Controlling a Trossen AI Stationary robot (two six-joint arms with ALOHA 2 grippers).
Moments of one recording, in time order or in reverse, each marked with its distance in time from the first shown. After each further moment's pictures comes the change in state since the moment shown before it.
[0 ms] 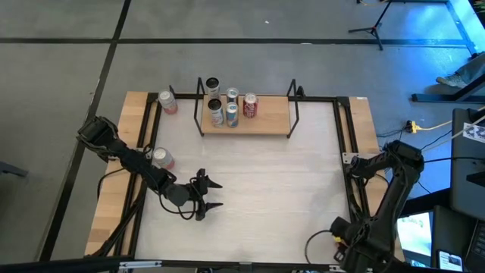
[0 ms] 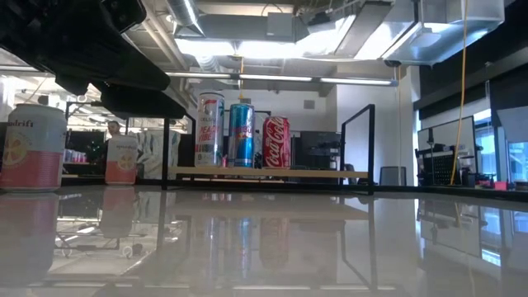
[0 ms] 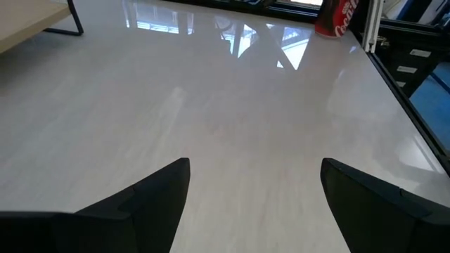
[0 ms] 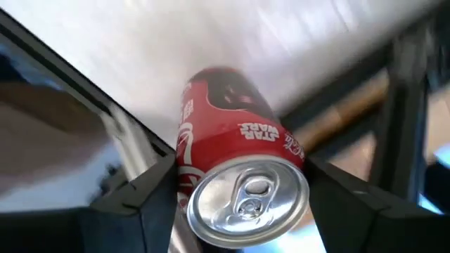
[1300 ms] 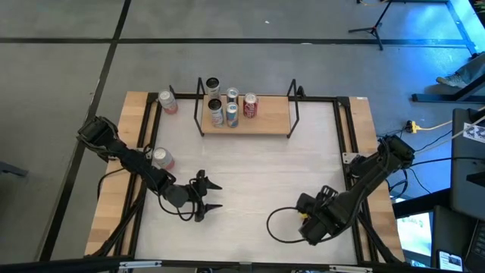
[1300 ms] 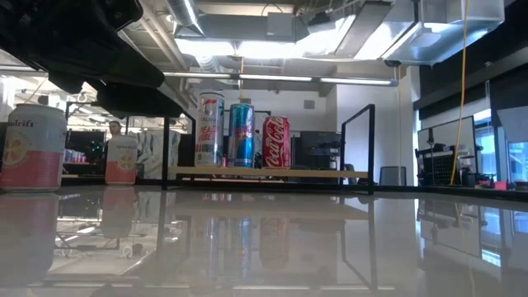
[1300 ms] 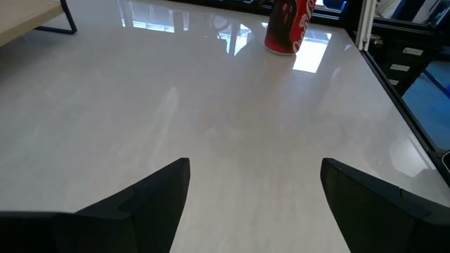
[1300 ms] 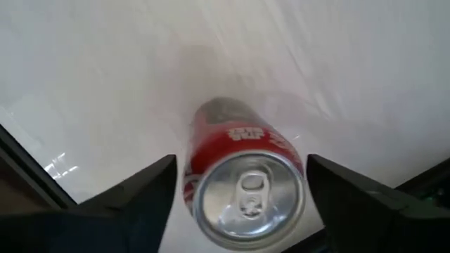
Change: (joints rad) left arm -0.014 0.000 0.000 0.000 0.002 -0.008; right arm -0.345 -0.004 0.035 -0.060 0.274 -0.513
